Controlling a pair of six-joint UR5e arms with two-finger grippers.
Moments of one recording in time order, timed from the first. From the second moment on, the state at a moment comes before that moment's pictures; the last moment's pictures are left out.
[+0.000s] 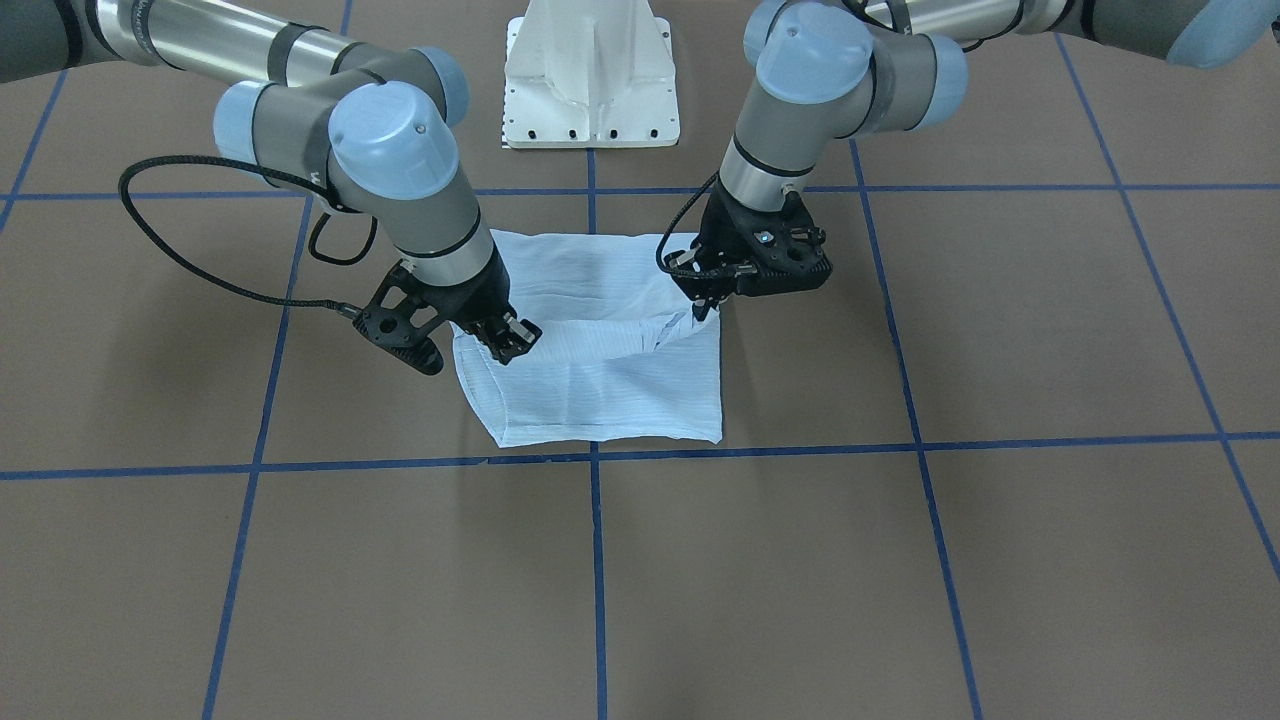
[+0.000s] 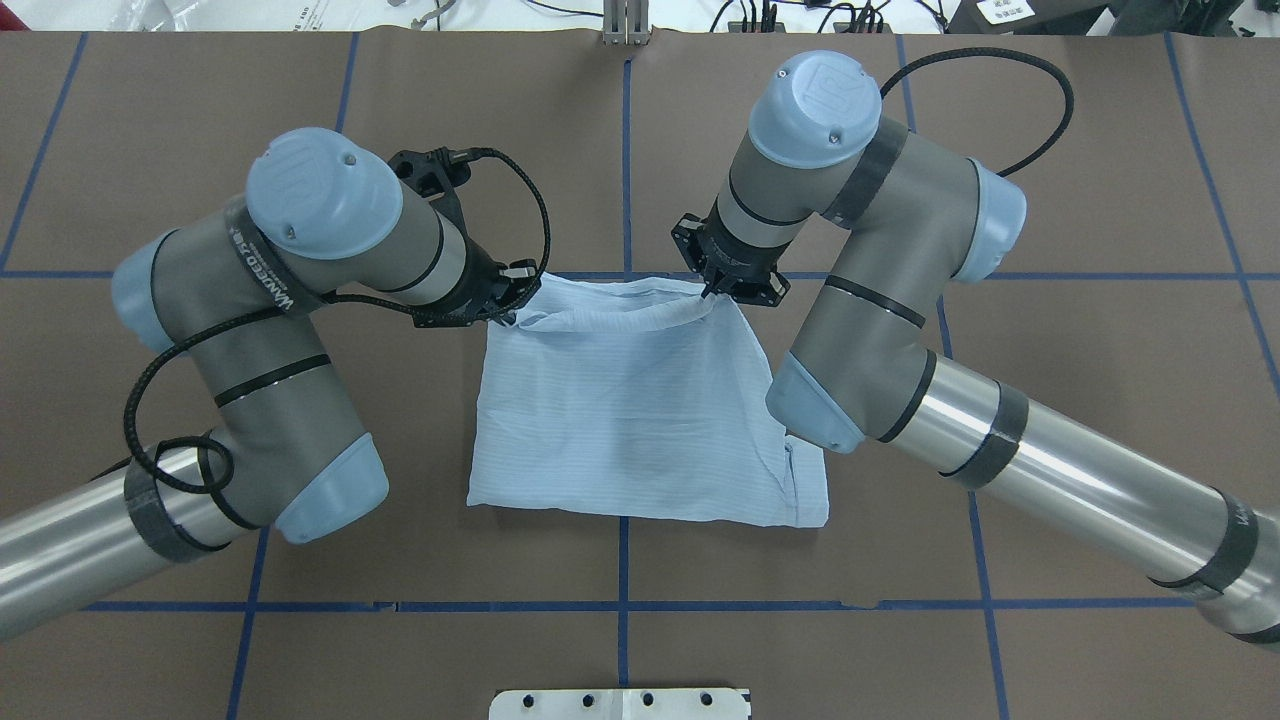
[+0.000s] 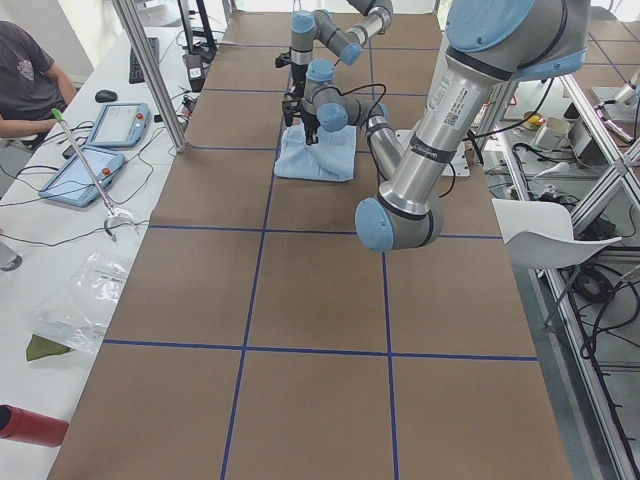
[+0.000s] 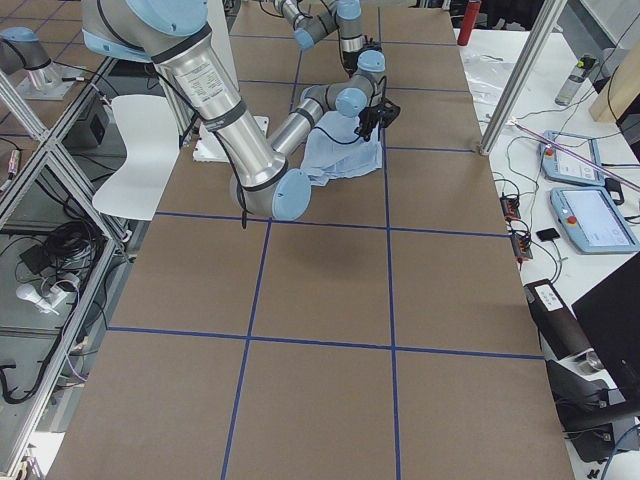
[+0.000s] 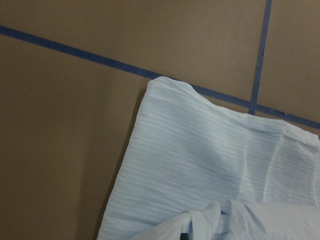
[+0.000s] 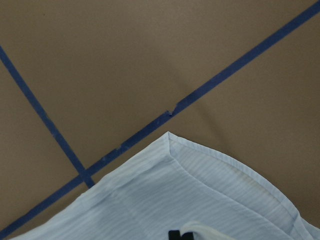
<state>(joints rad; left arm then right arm) -0.64 -2.18 -1.73 -1.77 -1.90 -1.45 0.68 -0.84 1.55 -1.48 2.02 1.74</state>
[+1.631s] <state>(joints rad) -0.72 -2.16 -1.56 -1.97 -1.91 -1.41 0.81 -0.82 1.41 -1.37 2.09 1.55</state>
